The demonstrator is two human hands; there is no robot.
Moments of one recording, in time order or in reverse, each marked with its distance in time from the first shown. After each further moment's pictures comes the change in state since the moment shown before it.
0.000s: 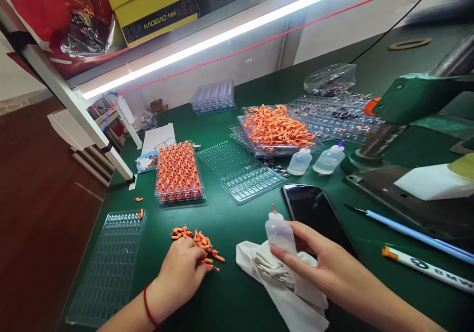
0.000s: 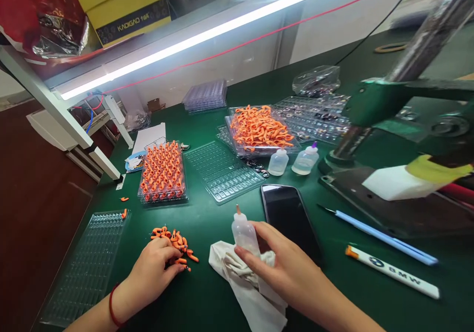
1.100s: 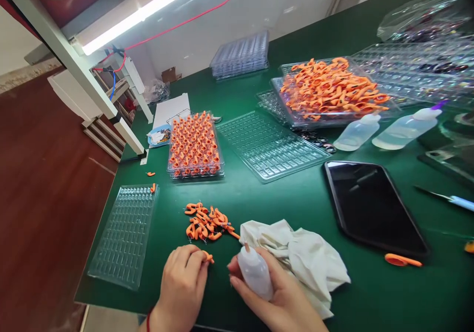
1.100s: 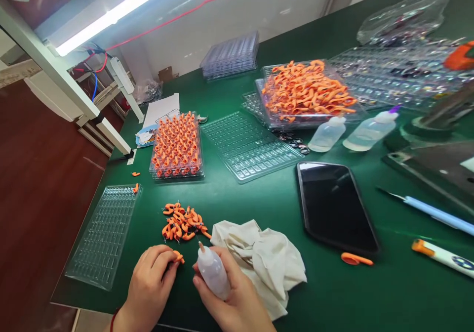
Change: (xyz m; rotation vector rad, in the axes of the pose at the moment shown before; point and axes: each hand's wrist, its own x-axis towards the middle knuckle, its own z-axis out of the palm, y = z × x) left_hand -0.080 -0.003 0.031 0.170 0.452 0.079; right_hand -0.062 -0.022 0.125 0.469 -0.089 0.053
